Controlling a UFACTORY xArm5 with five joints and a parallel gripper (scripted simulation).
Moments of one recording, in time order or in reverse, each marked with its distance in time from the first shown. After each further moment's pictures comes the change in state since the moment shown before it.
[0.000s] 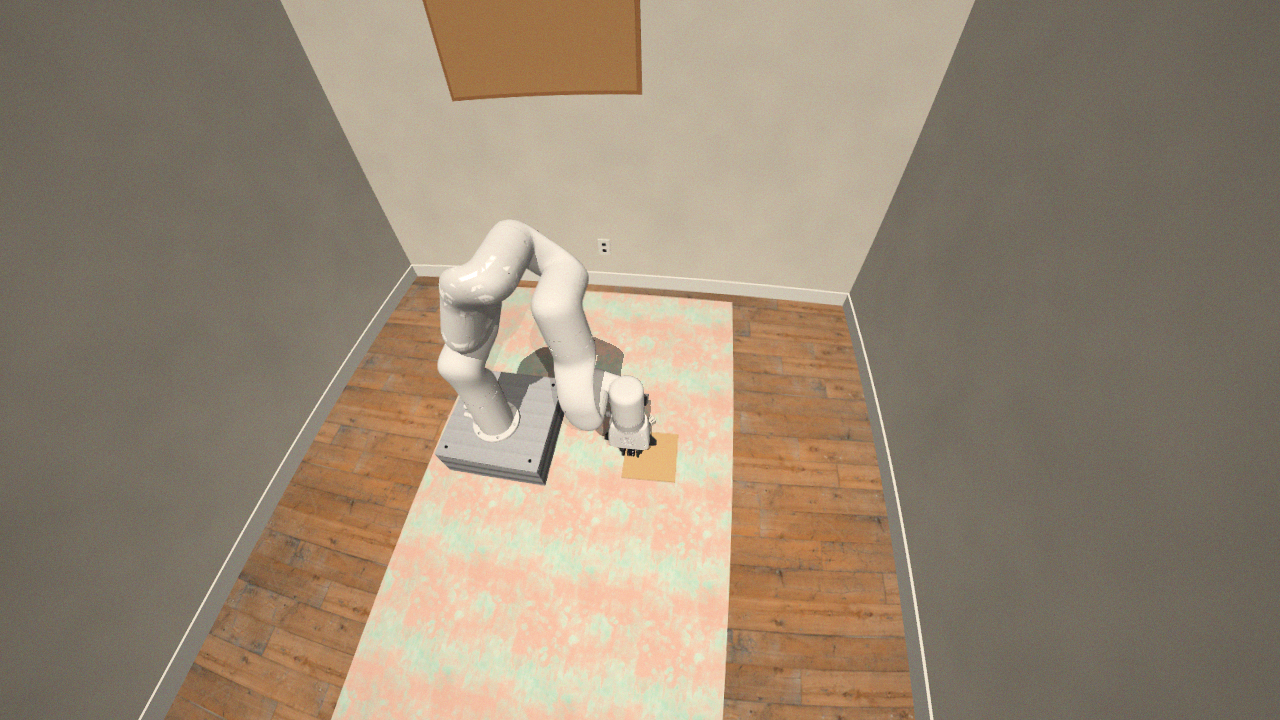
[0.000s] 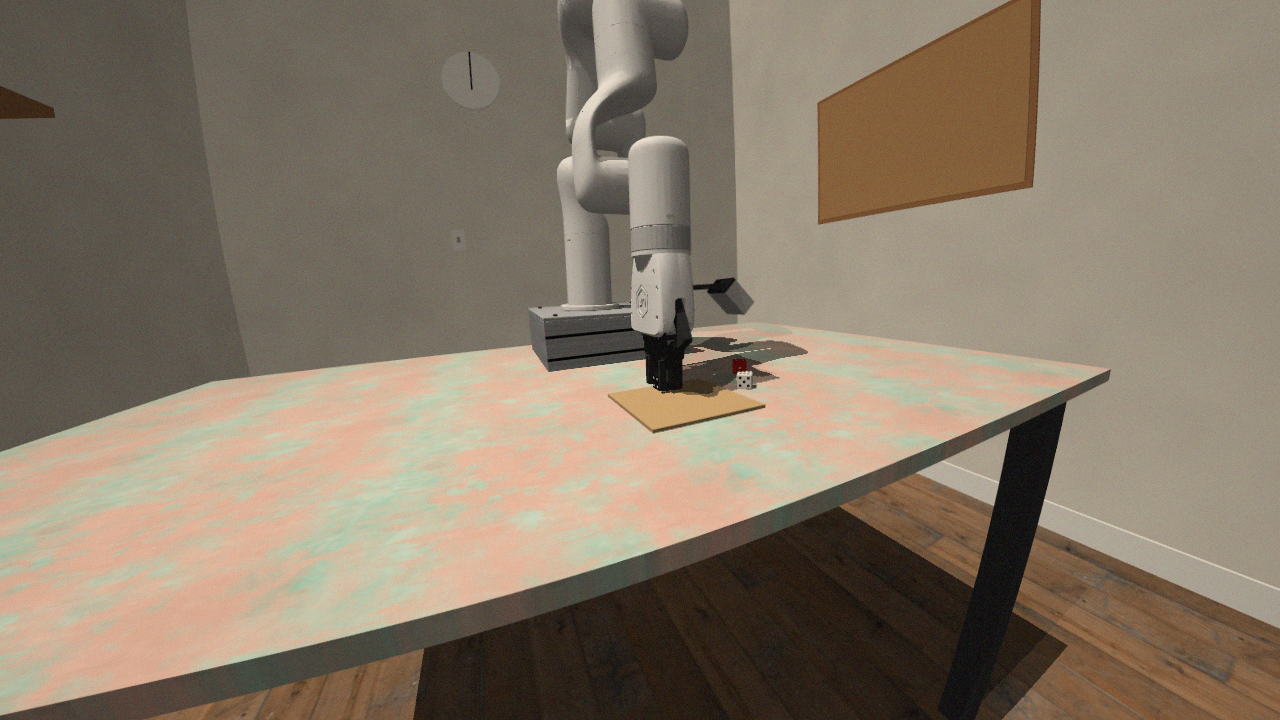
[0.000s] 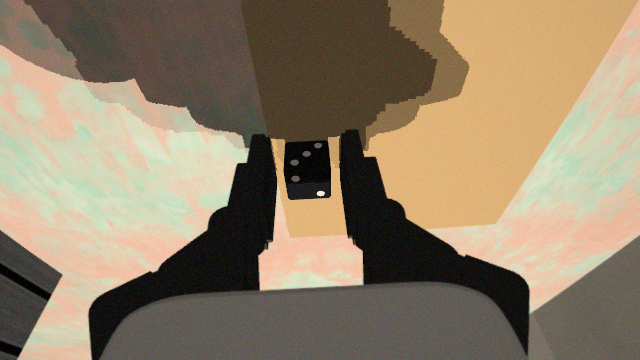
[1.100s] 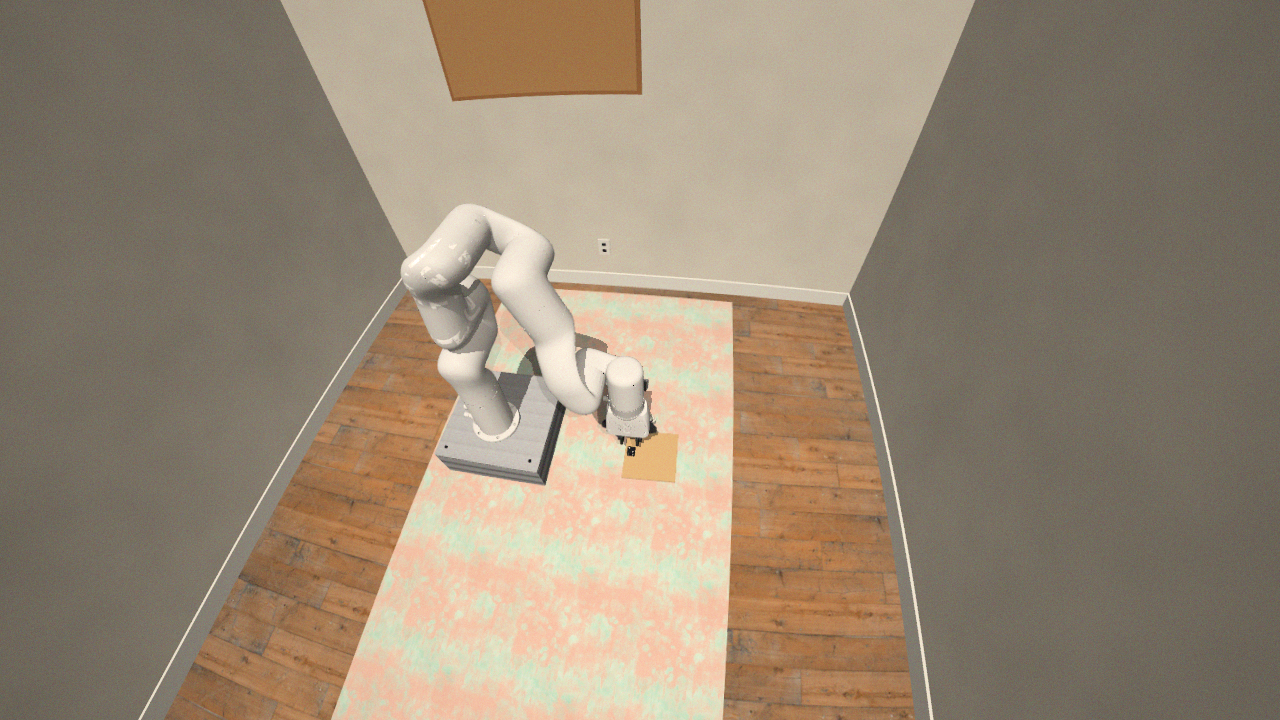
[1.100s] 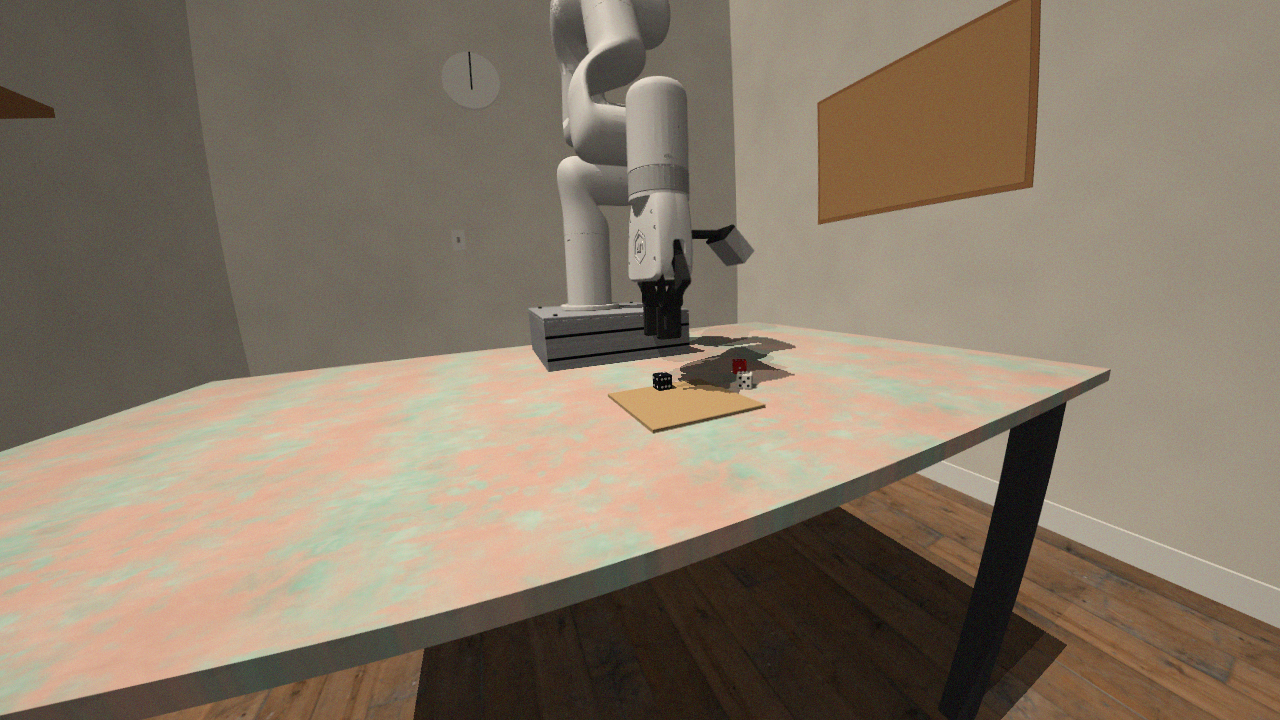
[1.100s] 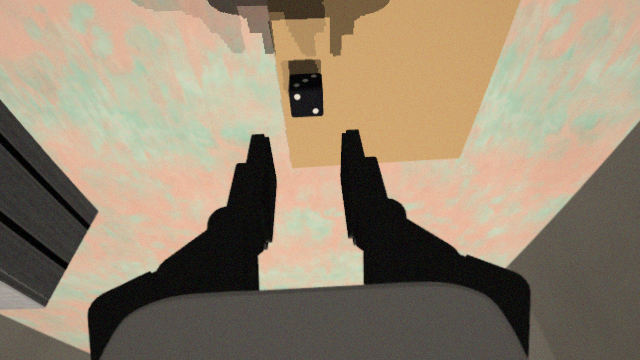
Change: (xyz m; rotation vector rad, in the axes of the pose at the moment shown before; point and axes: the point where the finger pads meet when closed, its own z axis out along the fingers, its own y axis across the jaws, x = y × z) arm -0.001 0.000 -0.067 0.000 0.000 0.000
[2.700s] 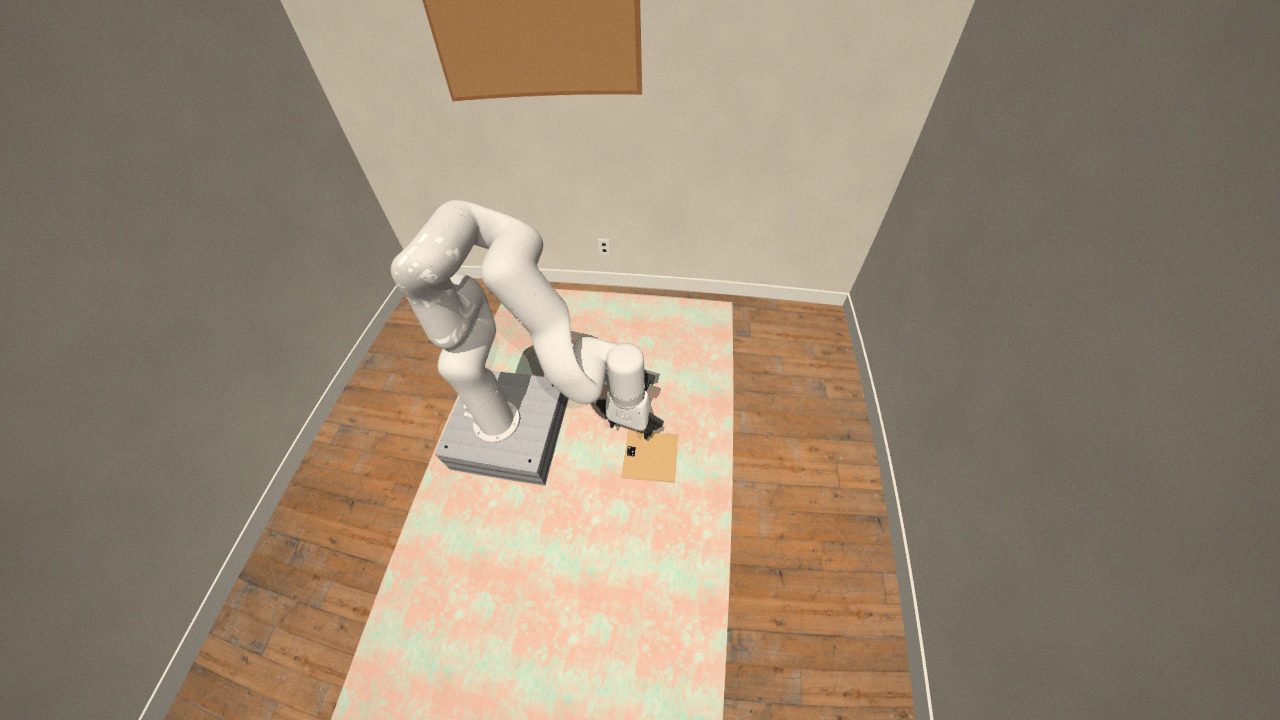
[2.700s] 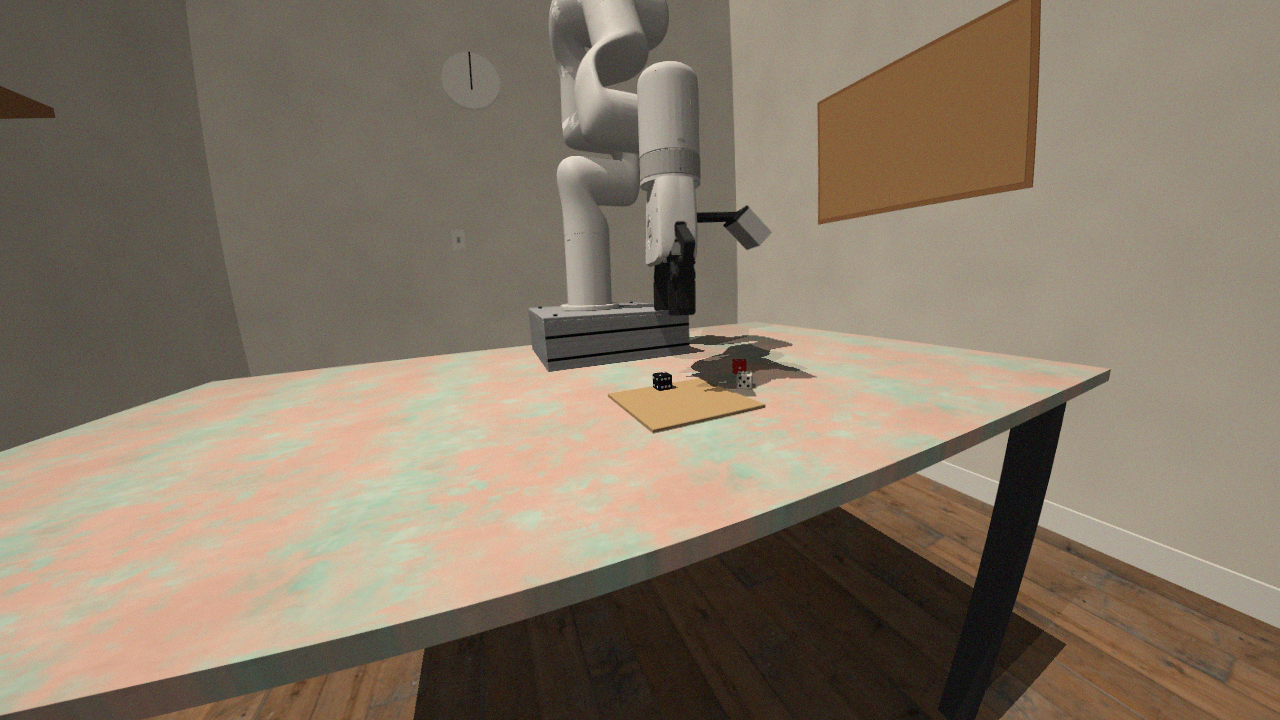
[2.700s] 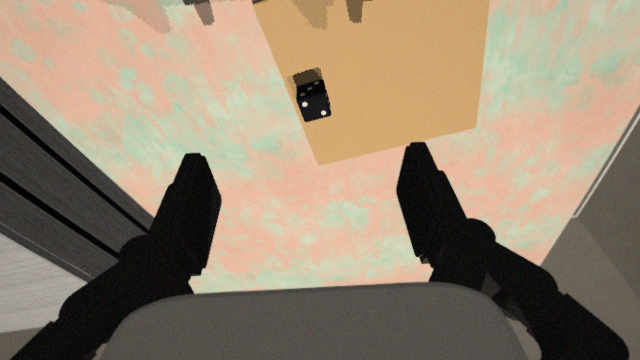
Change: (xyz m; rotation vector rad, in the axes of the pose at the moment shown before) arm 0.016 0.000 -0.020 0.000 0.001 0.241
